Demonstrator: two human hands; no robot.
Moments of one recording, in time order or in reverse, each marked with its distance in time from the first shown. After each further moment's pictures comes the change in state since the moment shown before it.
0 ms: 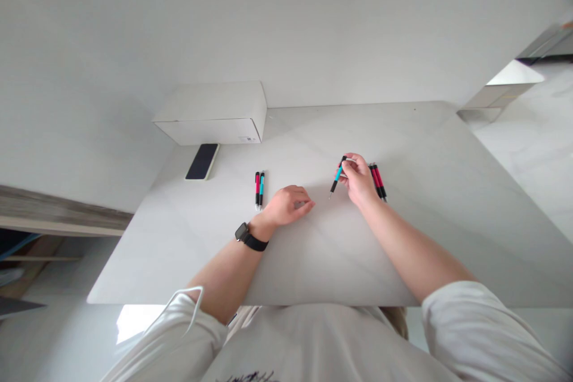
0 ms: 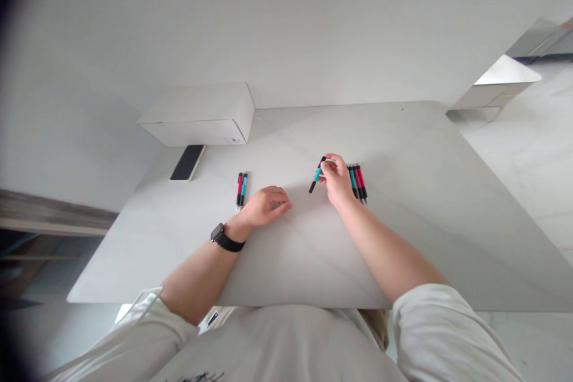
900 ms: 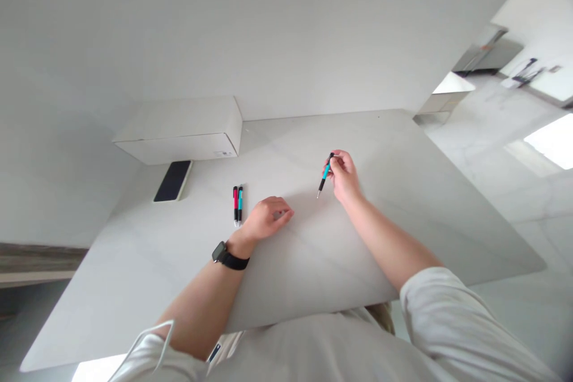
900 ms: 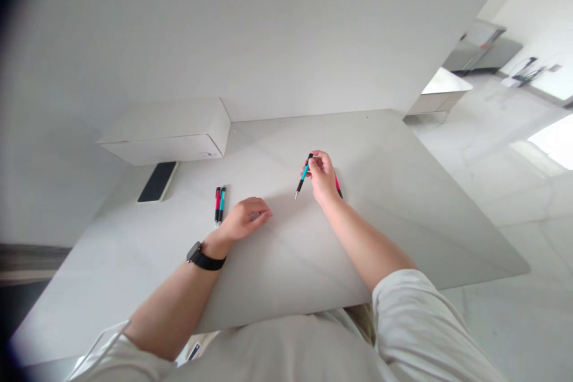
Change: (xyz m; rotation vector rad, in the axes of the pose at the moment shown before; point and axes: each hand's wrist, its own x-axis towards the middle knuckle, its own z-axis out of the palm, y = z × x) left_hand -0.002 -0.002 0.000 -0.019 -0.007 -0.031; right_hand 0.009 -0.034 -0.005 -0.081 0.085 -0.172
